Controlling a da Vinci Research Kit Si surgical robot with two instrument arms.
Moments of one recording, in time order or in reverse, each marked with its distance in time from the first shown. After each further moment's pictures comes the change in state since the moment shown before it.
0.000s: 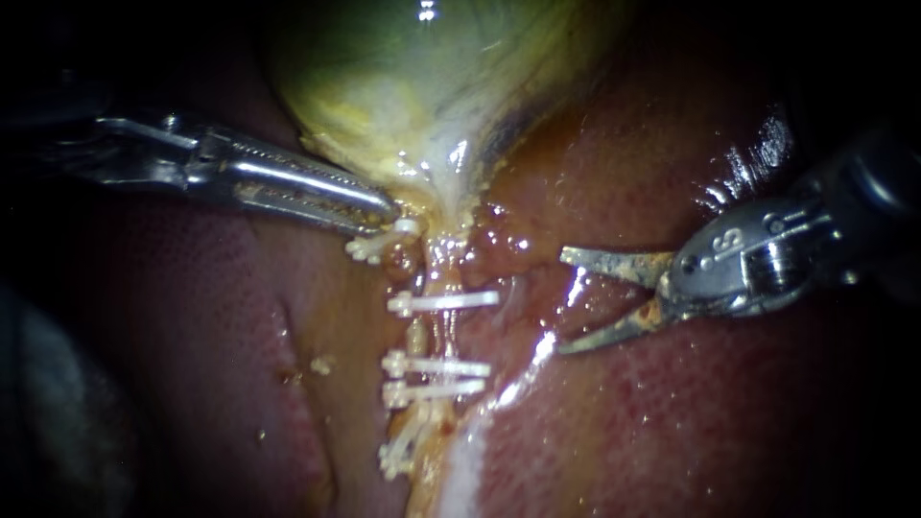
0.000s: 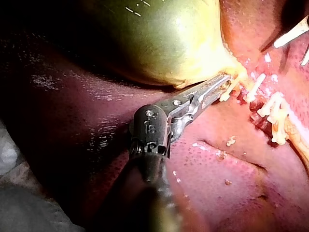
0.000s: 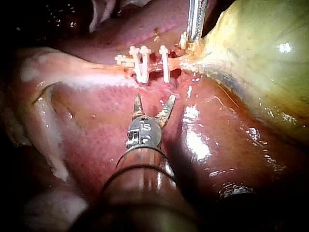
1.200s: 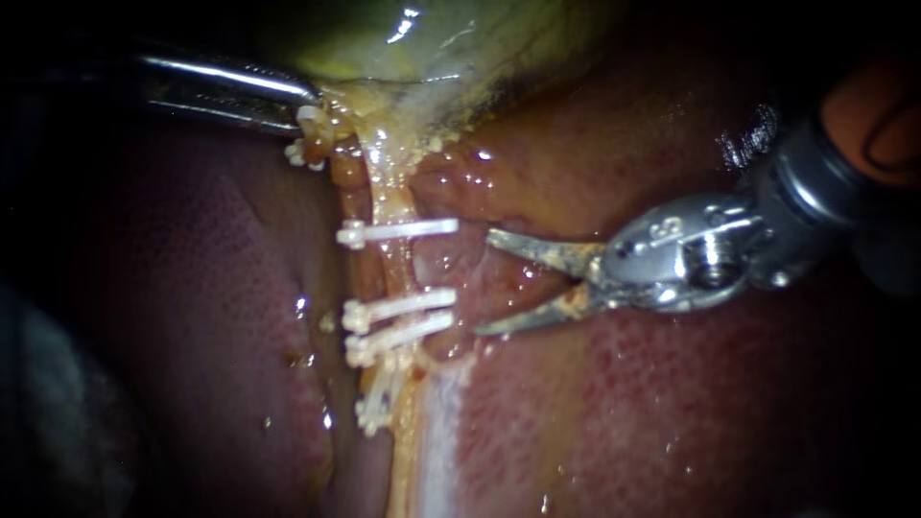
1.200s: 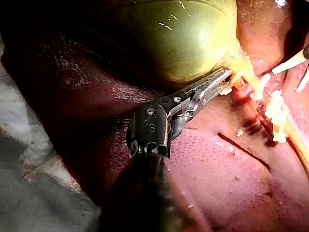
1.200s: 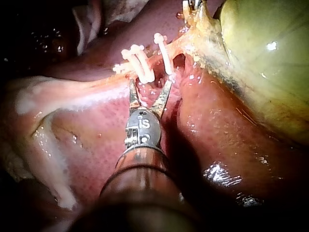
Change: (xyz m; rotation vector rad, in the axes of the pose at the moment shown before) right arm 0.004 0.000 0.004 0.103 0.138 0.159; left arm 0.007 0.000 -0.010 0.058 0.103 0.041
